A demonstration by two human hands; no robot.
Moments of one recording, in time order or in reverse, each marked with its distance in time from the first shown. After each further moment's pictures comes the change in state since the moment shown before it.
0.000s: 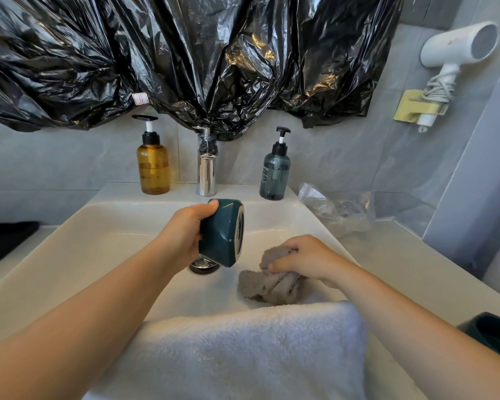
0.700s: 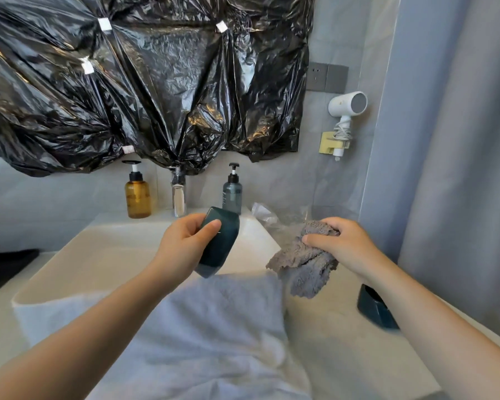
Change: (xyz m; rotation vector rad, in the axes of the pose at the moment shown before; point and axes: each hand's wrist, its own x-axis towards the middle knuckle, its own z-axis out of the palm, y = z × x) left_hand -0.158 0.018 0.054 0.417 -0.111 0.542; right_hand -0.198 0.006 -0.105 0.242 0.461 -0.180
